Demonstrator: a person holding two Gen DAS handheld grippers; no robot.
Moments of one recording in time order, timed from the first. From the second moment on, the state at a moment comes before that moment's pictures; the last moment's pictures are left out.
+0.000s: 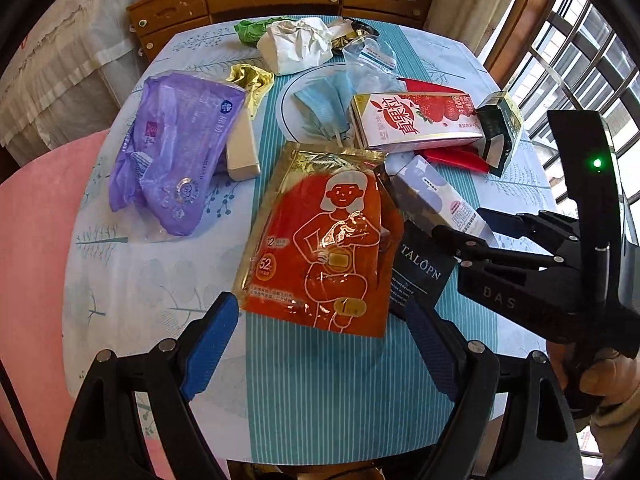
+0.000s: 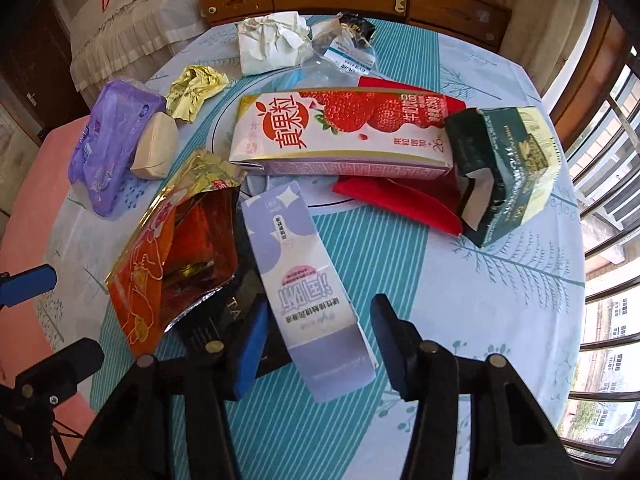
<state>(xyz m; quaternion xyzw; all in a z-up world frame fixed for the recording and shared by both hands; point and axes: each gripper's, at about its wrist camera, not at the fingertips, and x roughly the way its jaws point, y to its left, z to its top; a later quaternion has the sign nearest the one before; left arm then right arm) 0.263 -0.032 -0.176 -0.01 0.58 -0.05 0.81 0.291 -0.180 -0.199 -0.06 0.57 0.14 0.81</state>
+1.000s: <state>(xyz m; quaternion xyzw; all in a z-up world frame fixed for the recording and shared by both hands) 0.334 -0.029 -0.212 -0.02 0.61 0.00 0.80 0.258 -0.207 -0.181 -0.01 0.54 0.17 0.82</state>
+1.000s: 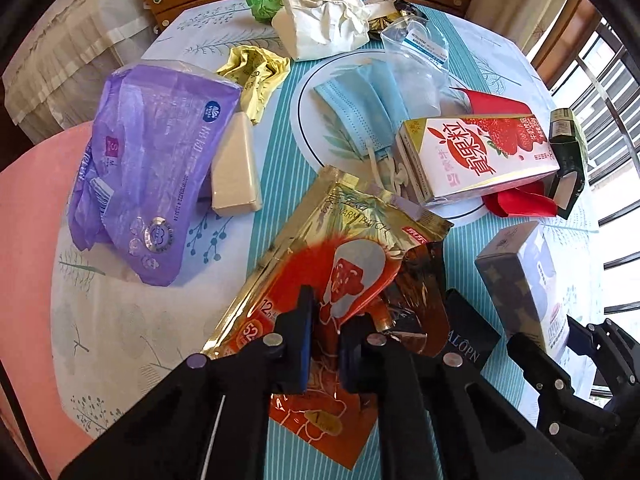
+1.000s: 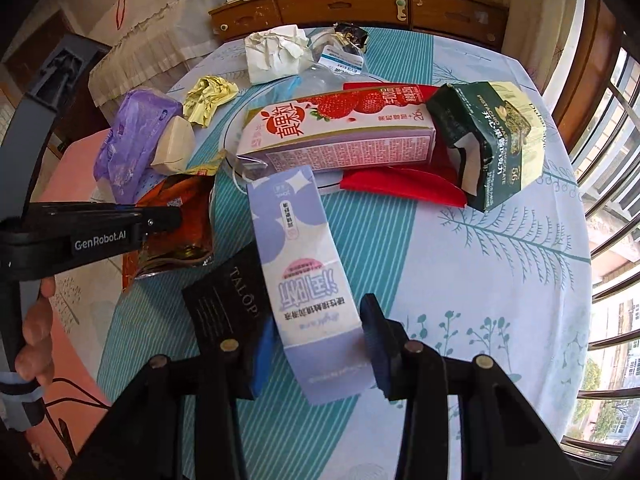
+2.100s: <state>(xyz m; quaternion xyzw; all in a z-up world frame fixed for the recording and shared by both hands) 0.000 0.003 -0.231 -0.08 0.59 -0.08 0.80 -0.023 -0.170 -0.209 0.04 0.57 0.19 0.80</state>
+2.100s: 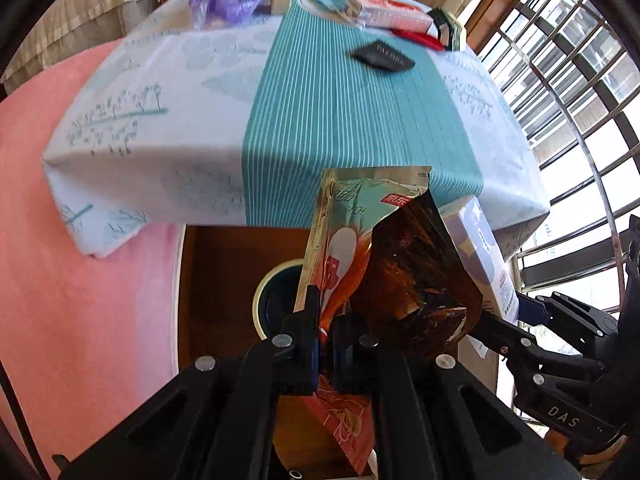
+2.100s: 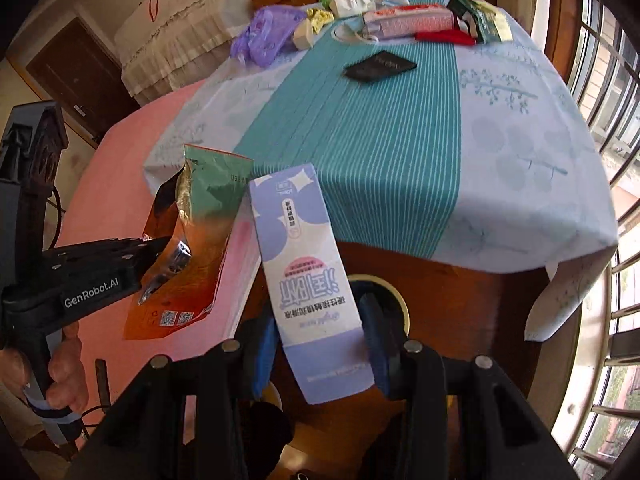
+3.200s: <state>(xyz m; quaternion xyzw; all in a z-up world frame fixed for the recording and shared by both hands) 0.023 -0.006 -0.537 -0.05 0.65 -0.02 0.76 0.013 -0.180 -0.537 0.09 0.68 0.09 0.72</state>
